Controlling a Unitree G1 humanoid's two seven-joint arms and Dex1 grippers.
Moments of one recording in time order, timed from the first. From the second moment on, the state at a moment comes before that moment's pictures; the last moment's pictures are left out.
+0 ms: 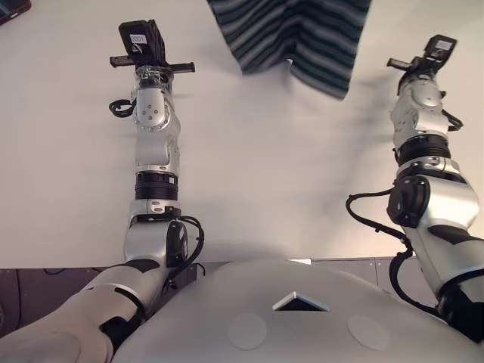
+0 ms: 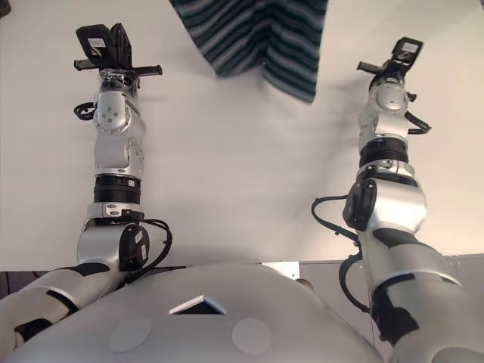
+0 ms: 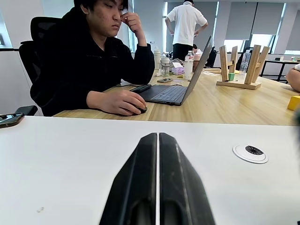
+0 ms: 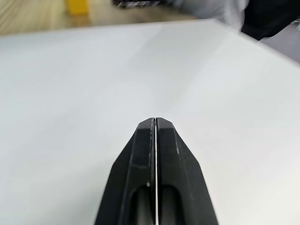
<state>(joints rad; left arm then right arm) -0.40 0.08 0.14 0.40 -0.03 -0.05 0.08 -0.75 -0.33 -0.28 1.07 0.07 -0.05 -0.14</state>
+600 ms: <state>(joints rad) -0.35 0.08 0.11 0.39 -0.03 -0.05 0.08 -0.73 -0.29 -0.20 1.04 0.03 -0.16 -0.09</state>
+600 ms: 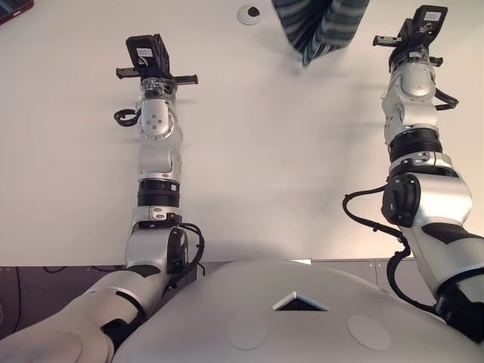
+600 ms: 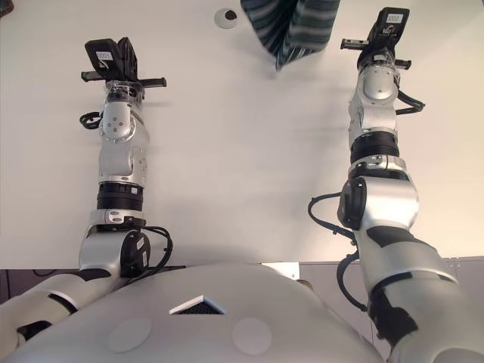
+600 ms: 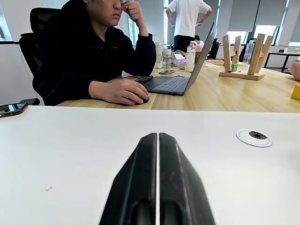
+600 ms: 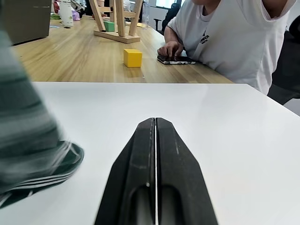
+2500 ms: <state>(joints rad) -0.31 0.06 0.05 0.34 0.00 0.04 0.07 -0.53 -0.68 0.29 0.59 -0.01 0.14 1.44</state>
